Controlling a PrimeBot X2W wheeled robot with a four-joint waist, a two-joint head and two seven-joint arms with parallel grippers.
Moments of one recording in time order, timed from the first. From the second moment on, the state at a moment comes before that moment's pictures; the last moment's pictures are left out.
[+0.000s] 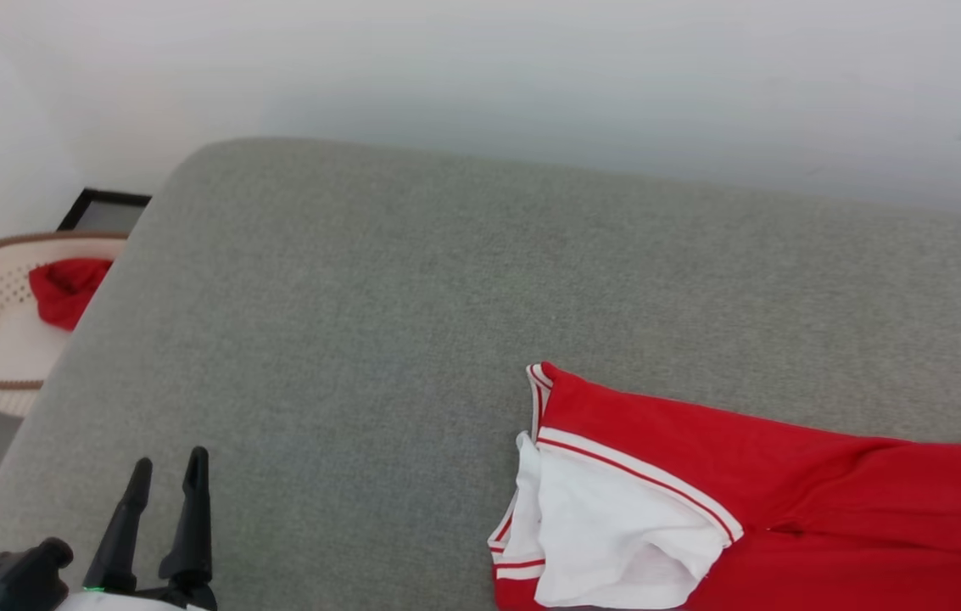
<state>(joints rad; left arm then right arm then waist) 0.05 0.29 -0.01 0.11 -0.68 -0.13 -0.26 -0.17 -0.53 -0.34 0.34 0.59 0.13 0.90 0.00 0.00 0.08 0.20</state>
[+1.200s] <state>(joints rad) 0.05 0.28 -0.10 0.15 -0.68 -0.13 -0.26 -0.27 -0.18 0.14 0.12 0.66 0.13 0.90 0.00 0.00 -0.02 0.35</state>
